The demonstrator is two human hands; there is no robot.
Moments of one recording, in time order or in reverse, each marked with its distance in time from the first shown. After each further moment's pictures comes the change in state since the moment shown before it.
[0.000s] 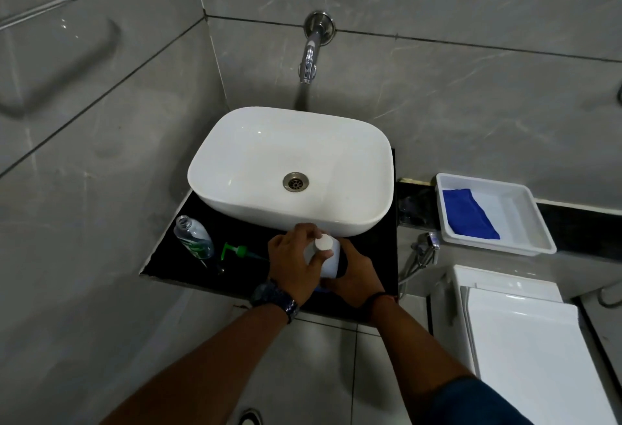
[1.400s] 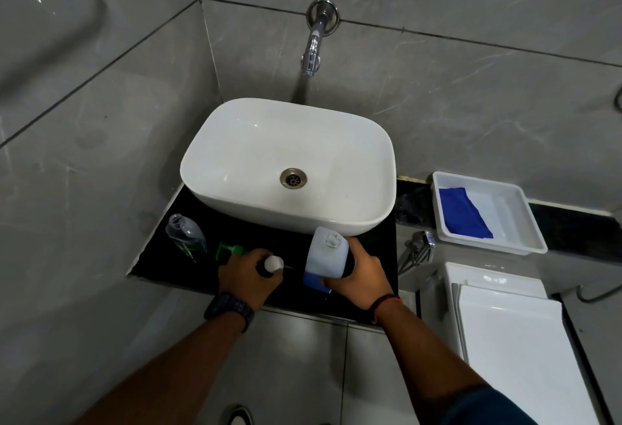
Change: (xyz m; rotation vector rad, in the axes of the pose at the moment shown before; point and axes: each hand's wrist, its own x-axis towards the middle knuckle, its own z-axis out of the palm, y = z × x) left_hand -0.005 -0.102 -0.035 0.282 -0.074 -0.275; right_hand -0.002 -0.004 -0.008 -0.065 0.043 0.032
